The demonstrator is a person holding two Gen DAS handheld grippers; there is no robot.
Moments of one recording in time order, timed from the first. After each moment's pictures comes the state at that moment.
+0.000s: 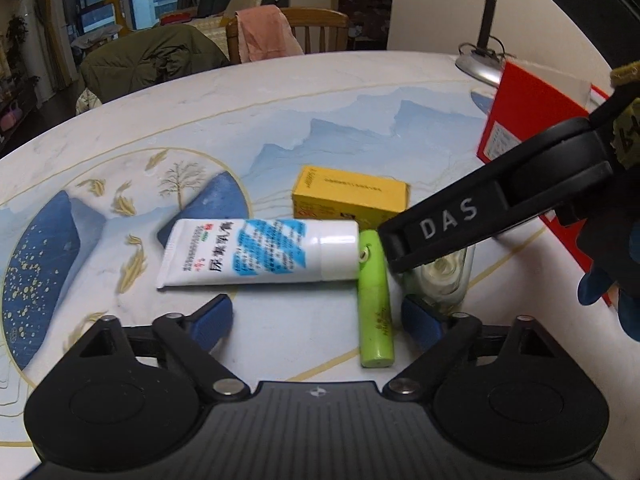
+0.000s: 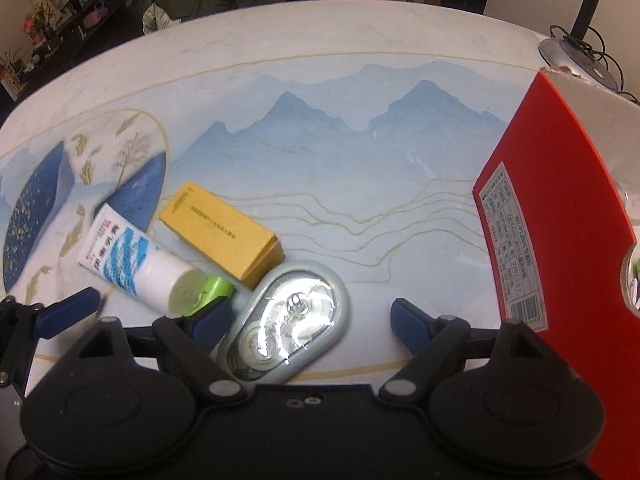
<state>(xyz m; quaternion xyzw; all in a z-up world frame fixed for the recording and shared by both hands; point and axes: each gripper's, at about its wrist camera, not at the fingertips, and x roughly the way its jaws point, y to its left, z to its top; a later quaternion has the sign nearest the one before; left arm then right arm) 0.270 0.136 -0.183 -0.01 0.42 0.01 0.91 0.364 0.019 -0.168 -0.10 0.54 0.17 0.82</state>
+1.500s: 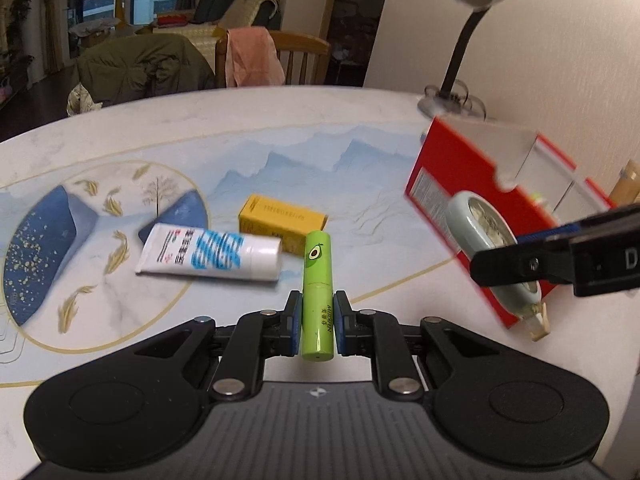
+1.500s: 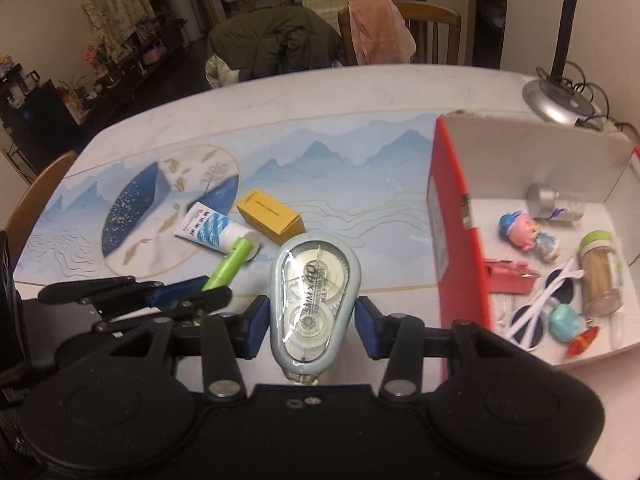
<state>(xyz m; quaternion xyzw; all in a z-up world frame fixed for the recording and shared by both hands) 0.225 0.113 -0.122 -0.09 0.38 -0.02 0.92 0.285 -0.070 -0.072 -0.06 0.47 0.26 0.84</state>
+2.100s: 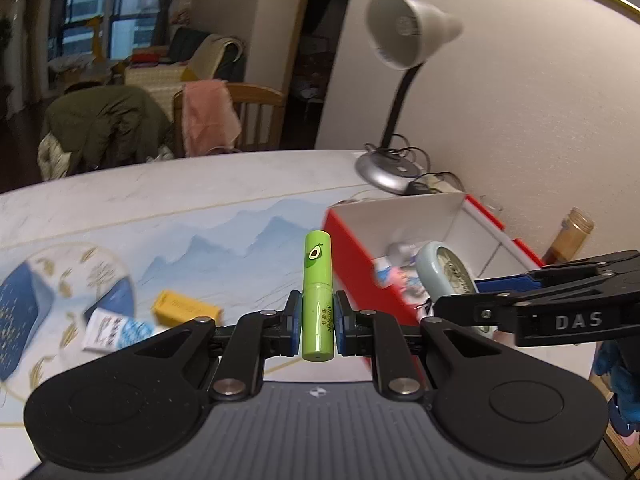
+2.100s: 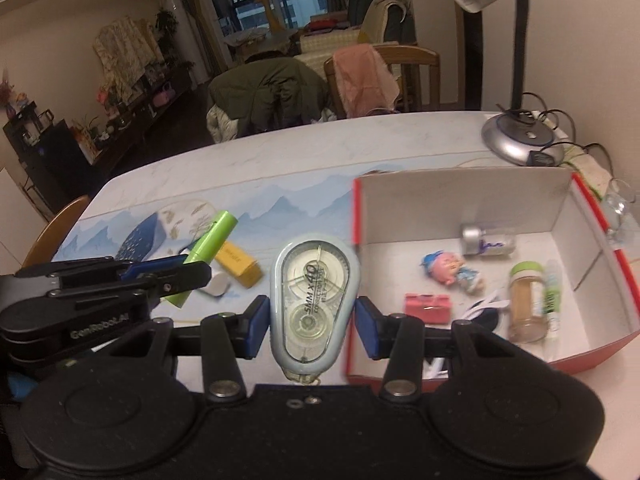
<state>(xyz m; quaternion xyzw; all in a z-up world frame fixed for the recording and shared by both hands) 0.245 0.034 -0.040 -0.08 0.33 -0.06 0.94 0.299 -0.162 -0.028 -0.02 0.42 0.28 0.87</state>
